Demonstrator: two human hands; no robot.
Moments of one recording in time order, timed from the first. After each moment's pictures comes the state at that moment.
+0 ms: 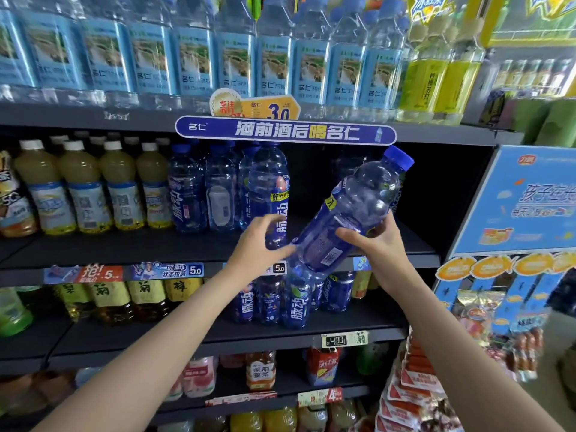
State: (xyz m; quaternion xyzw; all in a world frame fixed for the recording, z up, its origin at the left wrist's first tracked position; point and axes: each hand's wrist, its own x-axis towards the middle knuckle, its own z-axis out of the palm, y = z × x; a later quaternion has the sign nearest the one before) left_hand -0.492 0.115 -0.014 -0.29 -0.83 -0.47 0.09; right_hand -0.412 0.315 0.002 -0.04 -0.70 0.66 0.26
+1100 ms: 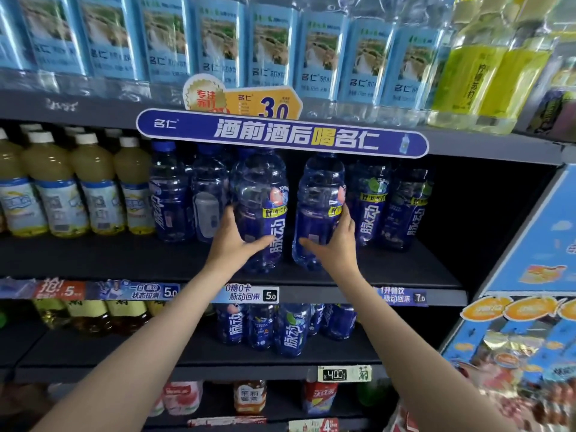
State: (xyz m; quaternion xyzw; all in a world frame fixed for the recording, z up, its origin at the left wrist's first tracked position) left_hand -0.575 0.135 -0.022 -0.13 -0.82 -0.54 0.12; right_hand -0.545 0.320 -0.029 -0.09 -0.86 0.44 0.25
